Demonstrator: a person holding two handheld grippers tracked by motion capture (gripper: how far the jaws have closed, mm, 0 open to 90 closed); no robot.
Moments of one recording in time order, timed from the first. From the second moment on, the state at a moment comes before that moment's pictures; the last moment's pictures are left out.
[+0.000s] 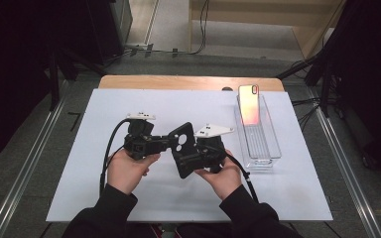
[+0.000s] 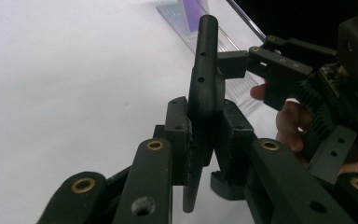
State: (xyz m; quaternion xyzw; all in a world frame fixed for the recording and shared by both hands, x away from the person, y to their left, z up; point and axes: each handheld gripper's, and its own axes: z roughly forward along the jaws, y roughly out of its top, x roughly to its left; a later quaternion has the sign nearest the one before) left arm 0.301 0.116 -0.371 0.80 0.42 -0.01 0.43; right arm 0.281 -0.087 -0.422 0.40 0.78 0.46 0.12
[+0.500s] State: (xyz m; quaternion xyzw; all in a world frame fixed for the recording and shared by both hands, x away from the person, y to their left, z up) left arm 0.294 0.111 -0.370 0.79 0.42 -0.02 0.45; right arm 0.279 -0.087 -0.422 0.41 0.77 0.47 0.13
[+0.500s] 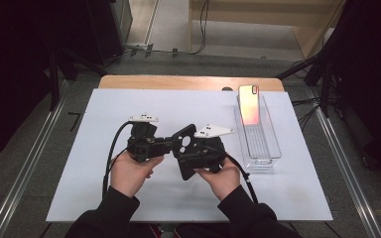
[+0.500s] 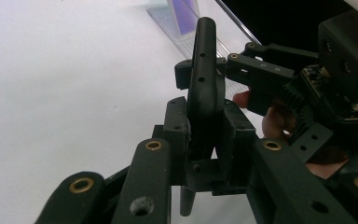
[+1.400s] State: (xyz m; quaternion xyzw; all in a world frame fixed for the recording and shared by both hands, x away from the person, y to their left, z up) left arm 0.299 0.138 -0.373 0.83 0.32 -0.02 0.45; right arm 0.304 -0.135 -0.407 0.38 0.79 0.48 0.08
